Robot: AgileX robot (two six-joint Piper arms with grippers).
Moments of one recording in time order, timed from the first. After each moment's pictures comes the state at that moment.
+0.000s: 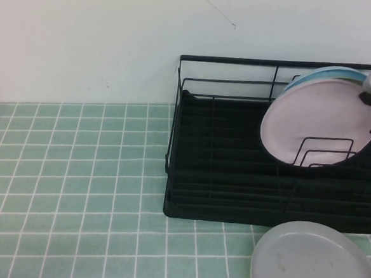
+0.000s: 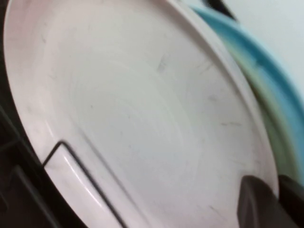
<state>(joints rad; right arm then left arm) -0.01 1.72 -1.20 1.02 0.42 -1.85 0.08 -0.01 0.01 -0.08 0.37 0.07</state>
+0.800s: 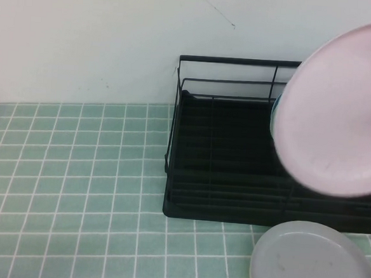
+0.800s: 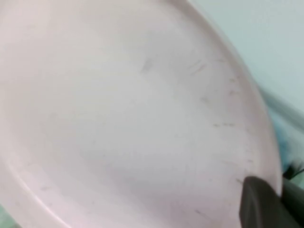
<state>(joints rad) -0.01 1.13 -1.19 0.55 0.84 -0.98 0.08 -0.01 0.01 -0.08 0.37 0.07</state>
